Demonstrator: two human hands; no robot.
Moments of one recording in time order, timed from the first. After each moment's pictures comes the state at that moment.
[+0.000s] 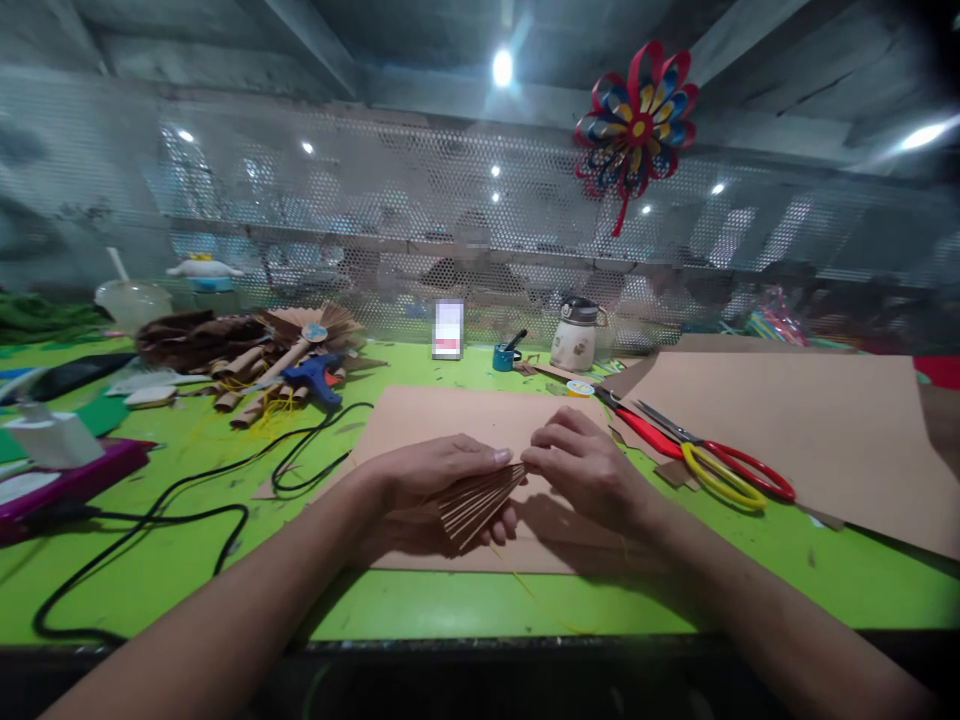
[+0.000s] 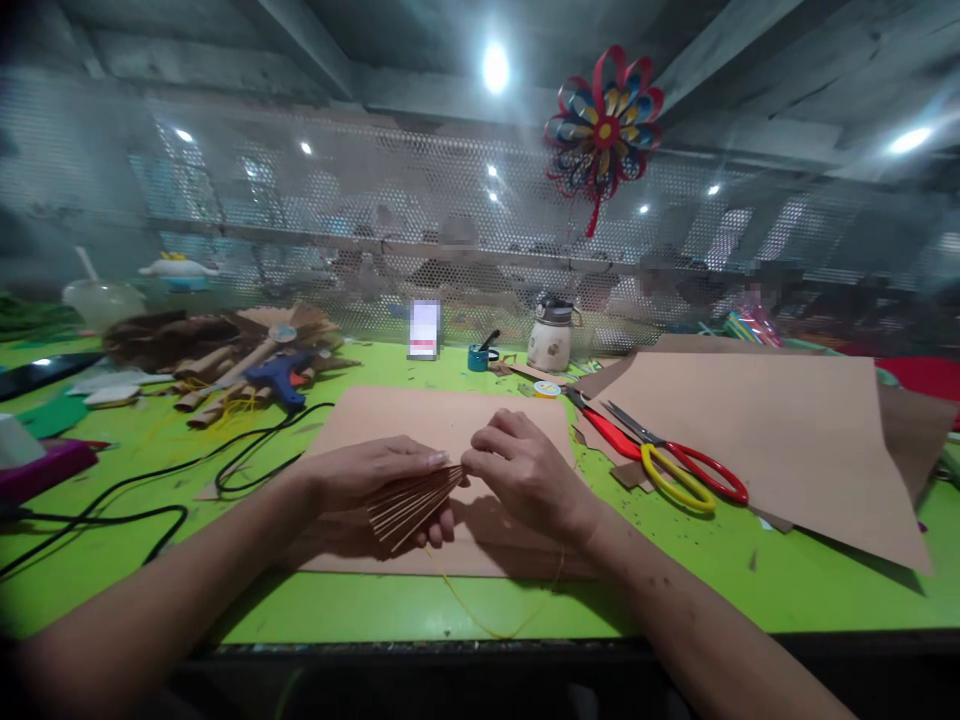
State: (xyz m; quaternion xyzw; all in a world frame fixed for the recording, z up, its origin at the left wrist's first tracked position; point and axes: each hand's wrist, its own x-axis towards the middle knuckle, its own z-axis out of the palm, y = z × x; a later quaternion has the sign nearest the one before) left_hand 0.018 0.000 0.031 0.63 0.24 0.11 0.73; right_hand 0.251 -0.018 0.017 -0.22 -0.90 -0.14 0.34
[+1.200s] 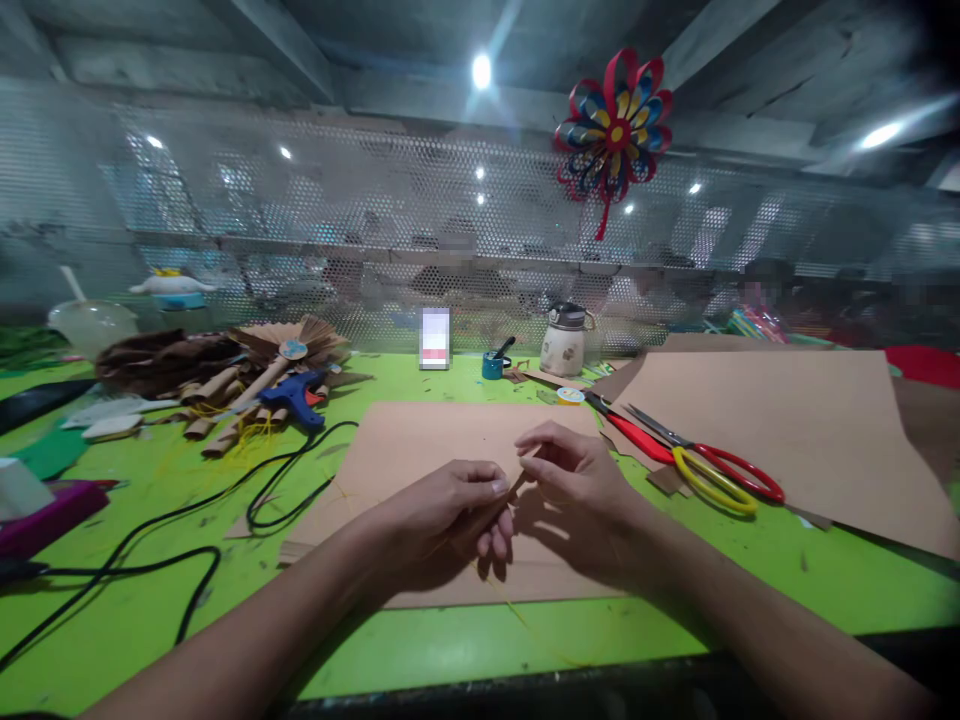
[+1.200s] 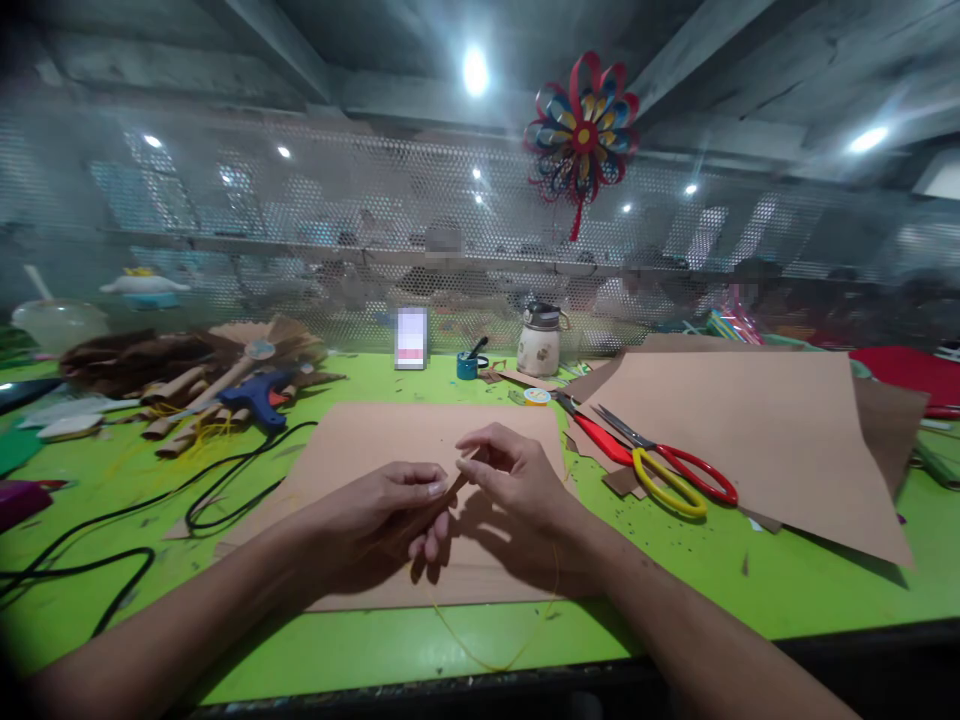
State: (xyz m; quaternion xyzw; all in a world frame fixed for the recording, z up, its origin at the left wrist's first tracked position) left_hand 0.037 -0.007 0.008 0.55 0.23 0.22 0.77; right_hand 0.242 -0.011 0.007 -0.35 -0.70 0.38 0.50
